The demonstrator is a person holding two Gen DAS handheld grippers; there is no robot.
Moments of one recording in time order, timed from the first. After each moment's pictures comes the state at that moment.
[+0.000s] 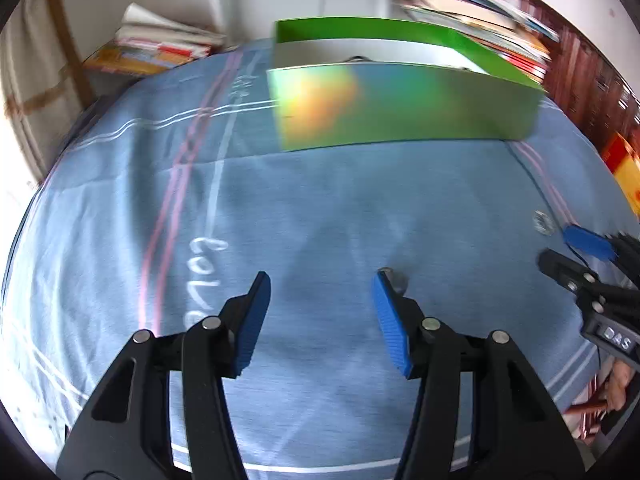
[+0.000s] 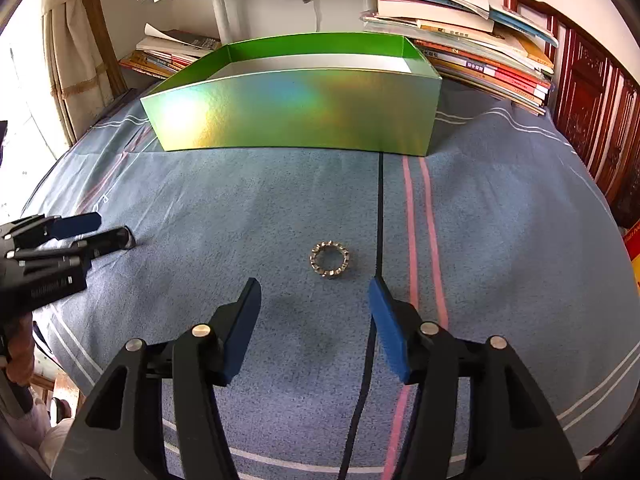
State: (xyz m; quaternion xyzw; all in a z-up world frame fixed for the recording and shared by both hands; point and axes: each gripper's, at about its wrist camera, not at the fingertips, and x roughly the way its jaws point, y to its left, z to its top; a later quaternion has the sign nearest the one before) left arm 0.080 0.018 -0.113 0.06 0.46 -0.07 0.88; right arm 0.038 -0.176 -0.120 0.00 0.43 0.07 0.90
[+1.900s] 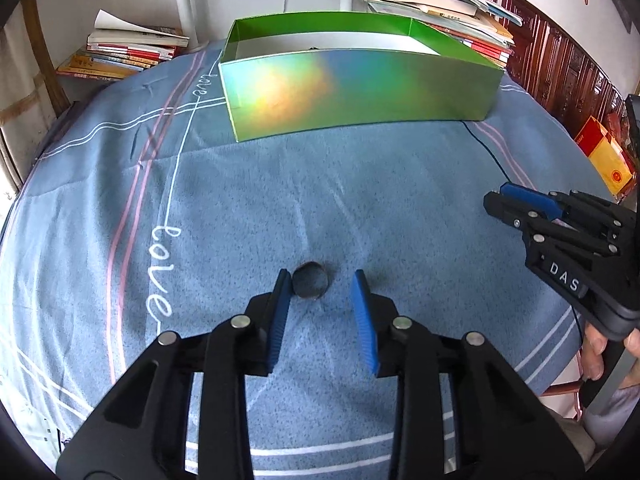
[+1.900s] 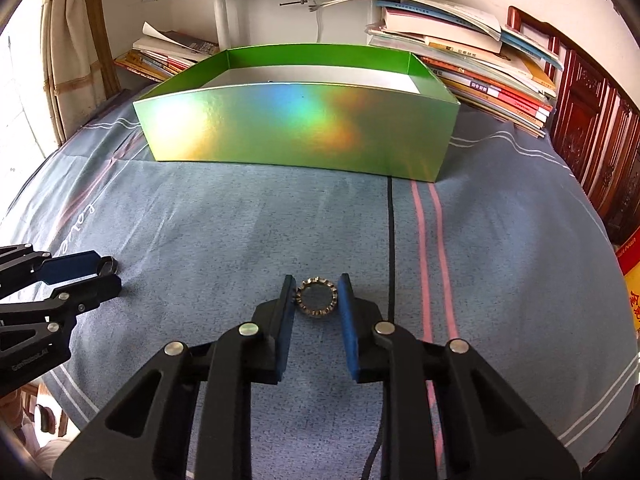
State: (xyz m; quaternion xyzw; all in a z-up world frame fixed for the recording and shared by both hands) left arm 0.061 -0.004 -0.116 0.07 0.46 -0.13 0.87; right arm 0.057 -0.164 -0.121 -0.02 0.41 0.05 0.91
